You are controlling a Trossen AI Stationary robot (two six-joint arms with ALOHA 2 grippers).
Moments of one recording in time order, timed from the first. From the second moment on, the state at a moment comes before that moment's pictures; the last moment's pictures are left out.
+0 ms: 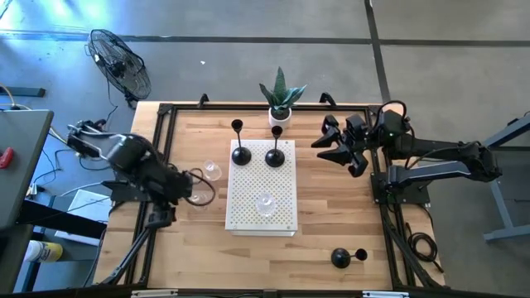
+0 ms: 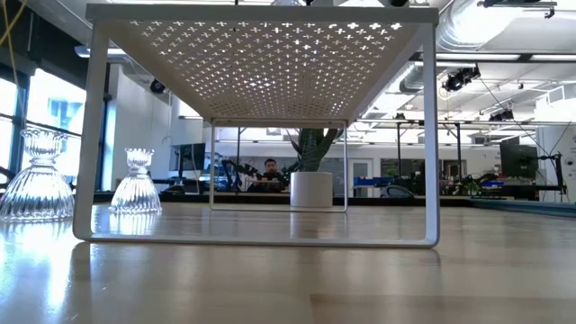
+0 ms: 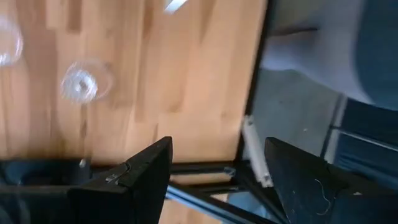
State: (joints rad) left arm -0.48 1.27 1.64 -1.57 0.24 -0.71; right arm -0.22 0.92 0.74 0.47 -0.54 0.42
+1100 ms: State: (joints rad) left arm -0.48 1.27 1.08 -1.30 -0.14 -0.47; right arm -0.13 0.92 0.74 0.45 -0.59 0.42
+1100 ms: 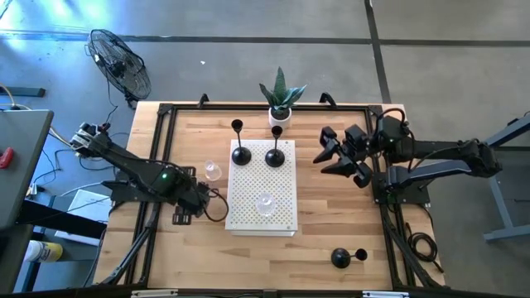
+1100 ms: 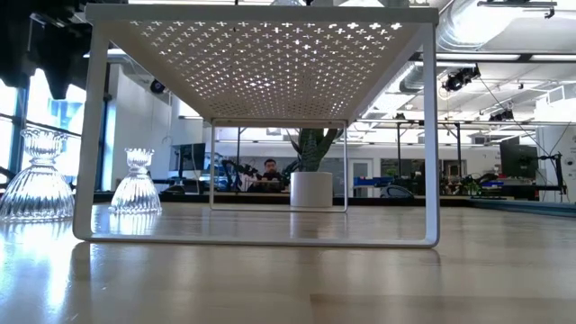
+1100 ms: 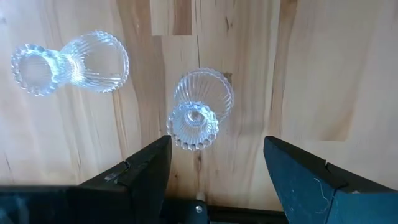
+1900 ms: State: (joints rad) left arm -0.48 1.27 0.98 -1.17 -0.11 -0.55; right arm -0.11 0.92 0.74 0.44 -0.58 0.42
